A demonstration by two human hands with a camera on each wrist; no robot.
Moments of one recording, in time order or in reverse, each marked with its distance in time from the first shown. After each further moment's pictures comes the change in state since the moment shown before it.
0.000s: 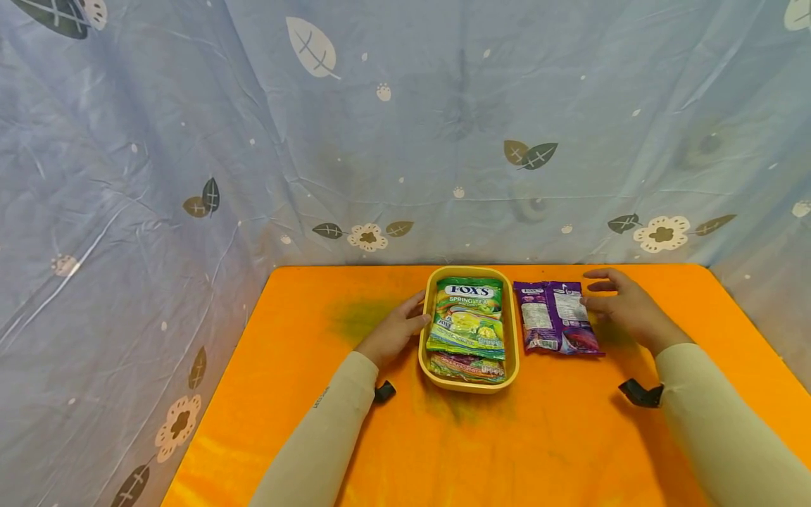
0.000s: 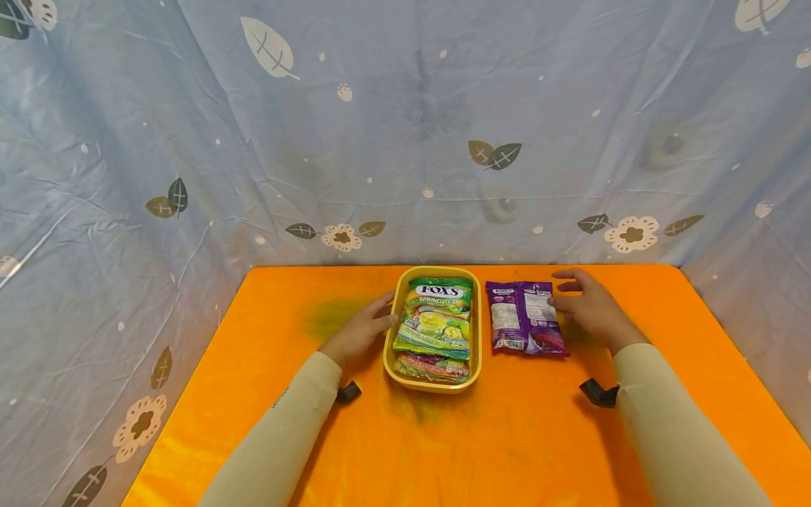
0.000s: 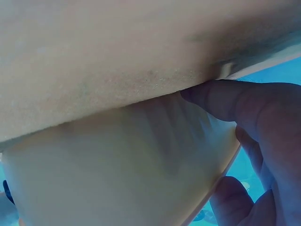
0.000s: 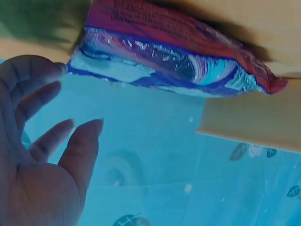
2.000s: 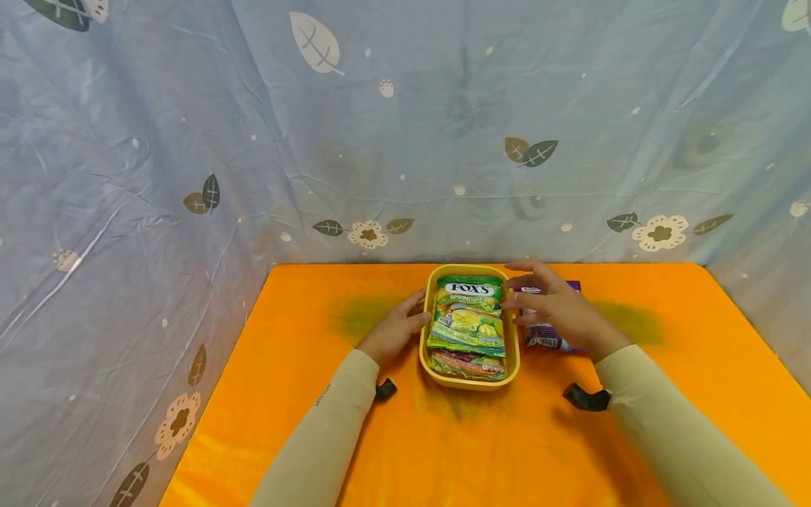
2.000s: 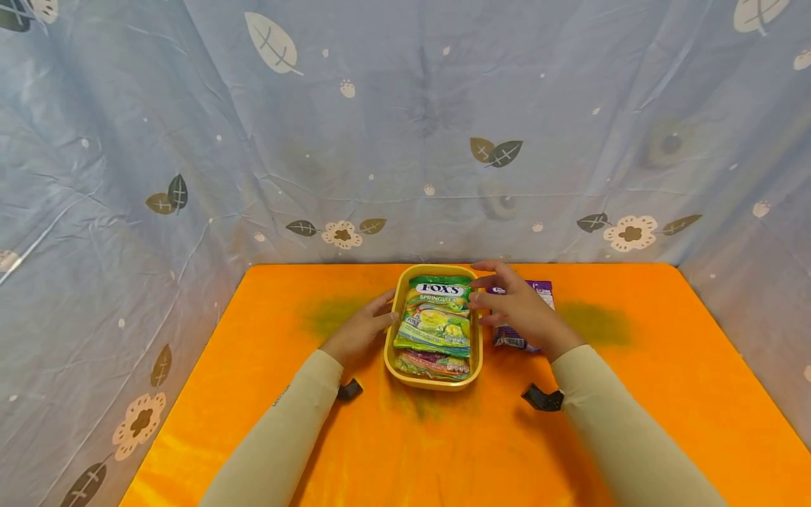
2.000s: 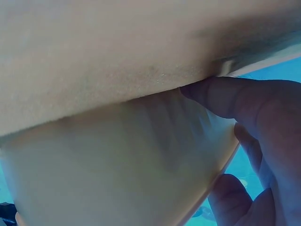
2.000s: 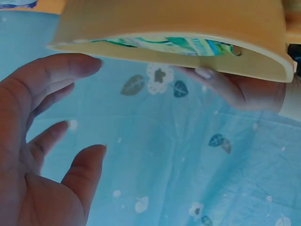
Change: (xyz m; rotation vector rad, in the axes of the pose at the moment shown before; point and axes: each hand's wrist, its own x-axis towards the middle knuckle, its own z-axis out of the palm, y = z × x) left_hand -0.002 0.000 0.000 -0.003 0.015 -0.025; right_hand -0.016 -0.099 0.086 0.428 -0.243 -0.185
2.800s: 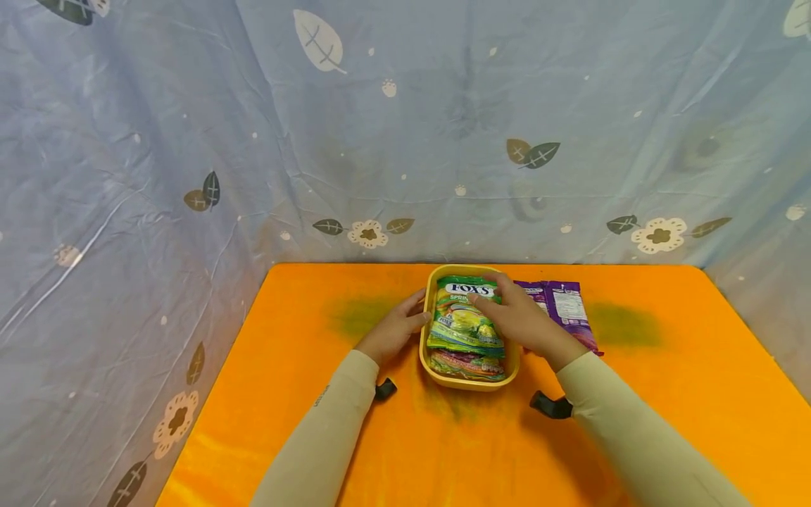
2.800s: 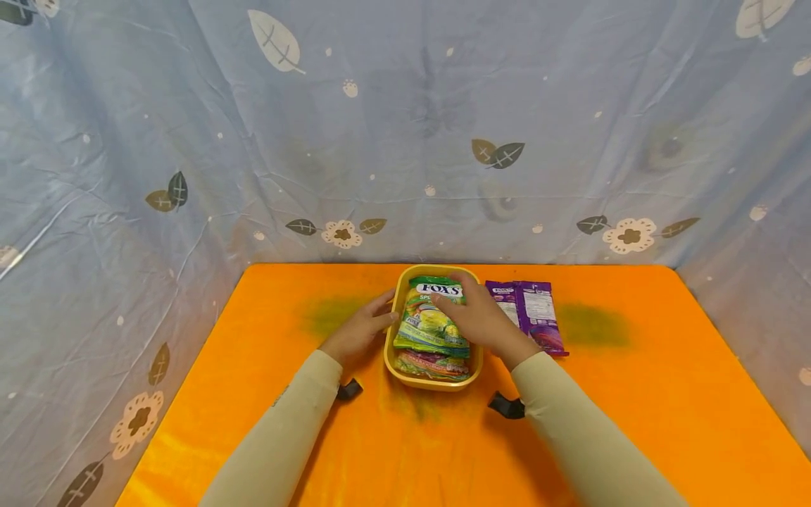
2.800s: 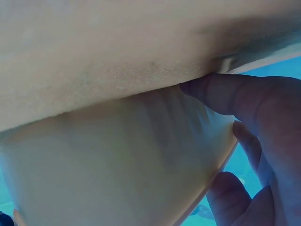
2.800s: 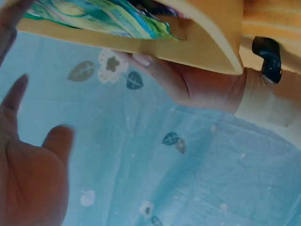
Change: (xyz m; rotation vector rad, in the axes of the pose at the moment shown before) left_hand 0.000 -0.002 -0.002 -0.031 -0.016 0.006; right_hand 0.013 -0.009 0.057 -0.481 0.094 0.119
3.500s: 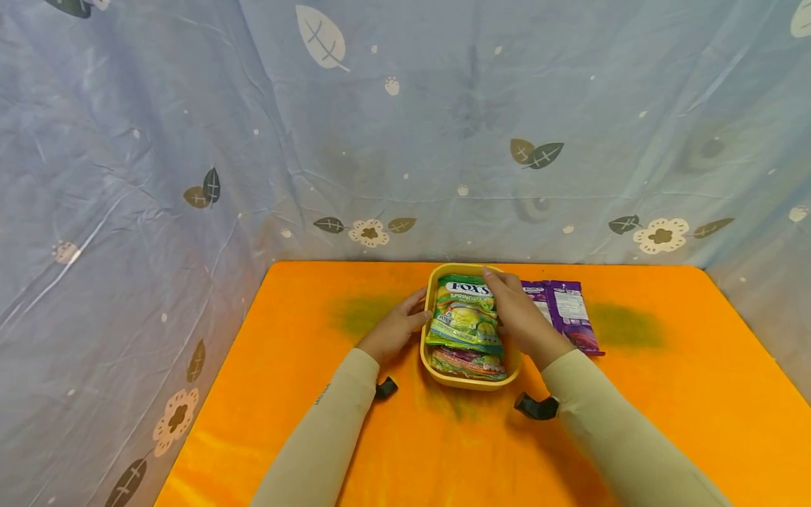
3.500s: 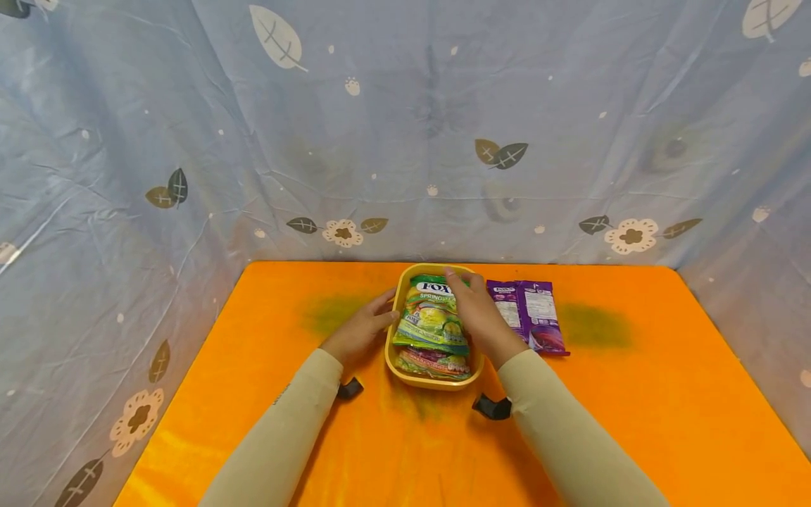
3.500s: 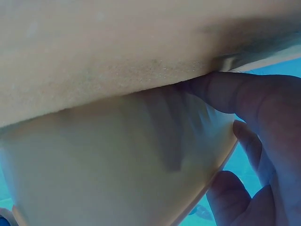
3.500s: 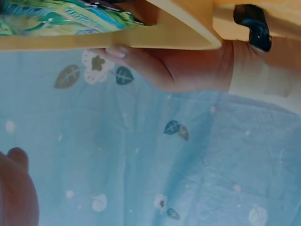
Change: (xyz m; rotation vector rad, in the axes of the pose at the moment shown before) left_hand 0.003 -0.001 -0.001 -0.021 -0.008 0.006; right_hand 0.010 -0.005 0.014 0.407 0.076 0.200
